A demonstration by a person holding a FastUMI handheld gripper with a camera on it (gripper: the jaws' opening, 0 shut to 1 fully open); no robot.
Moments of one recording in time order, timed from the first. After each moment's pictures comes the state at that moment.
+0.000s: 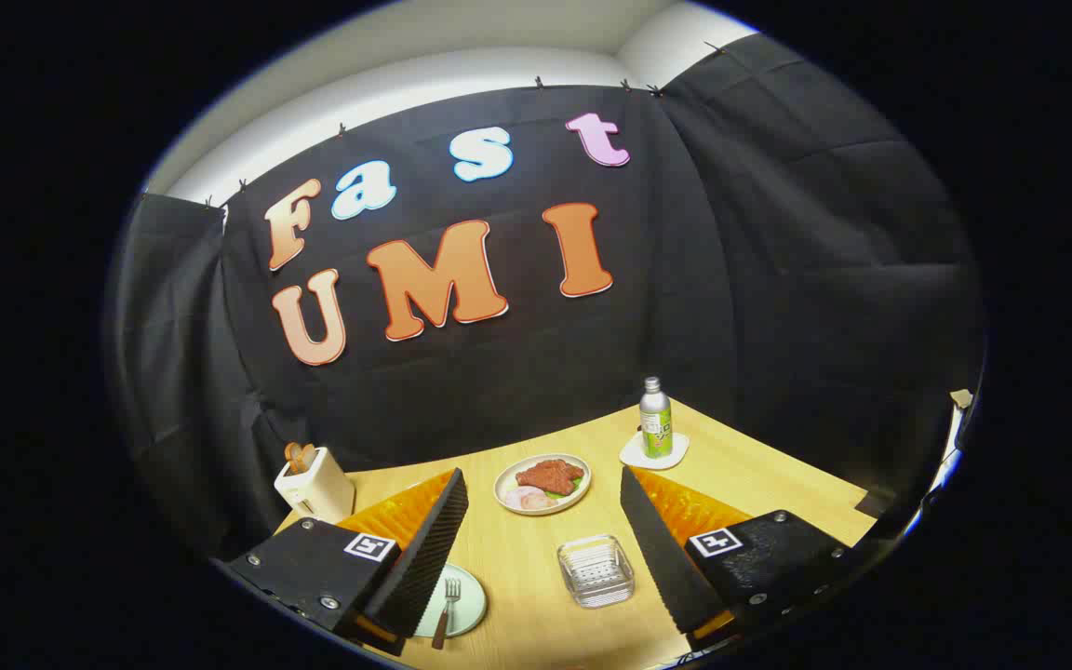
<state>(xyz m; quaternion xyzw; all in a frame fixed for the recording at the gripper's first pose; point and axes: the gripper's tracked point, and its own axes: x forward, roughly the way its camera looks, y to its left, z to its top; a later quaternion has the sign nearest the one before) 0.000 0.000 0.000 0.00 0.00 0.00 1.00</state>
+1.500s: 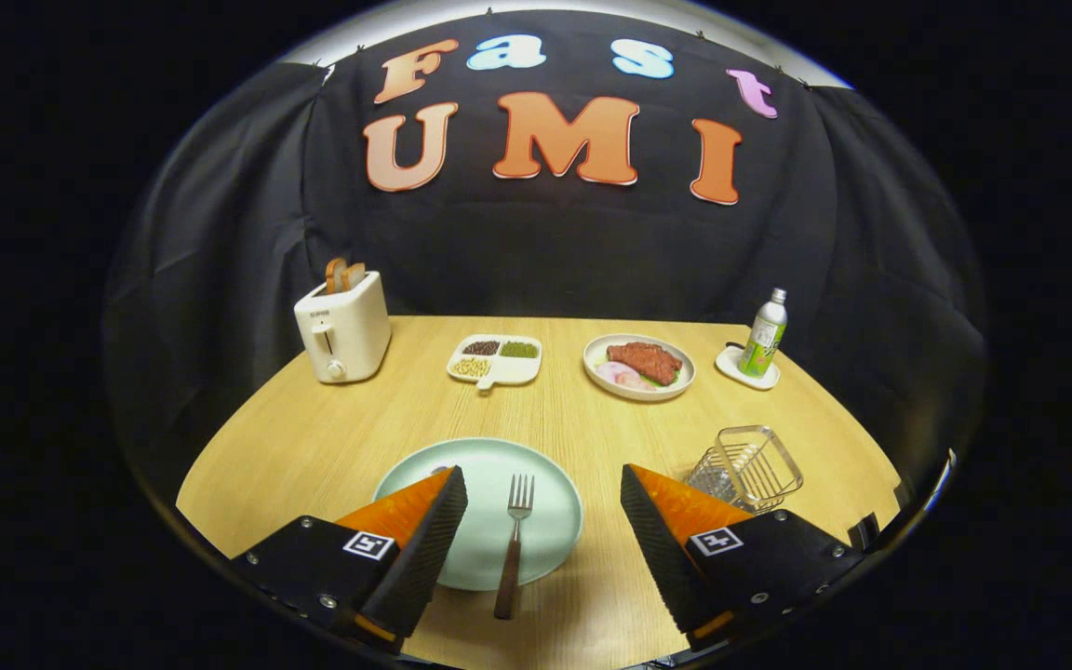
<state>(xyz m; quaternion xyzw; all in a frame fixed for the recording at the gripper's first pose) 0.023 0.125 -0.209 -0.16 0.17 0.05 0.97</state>
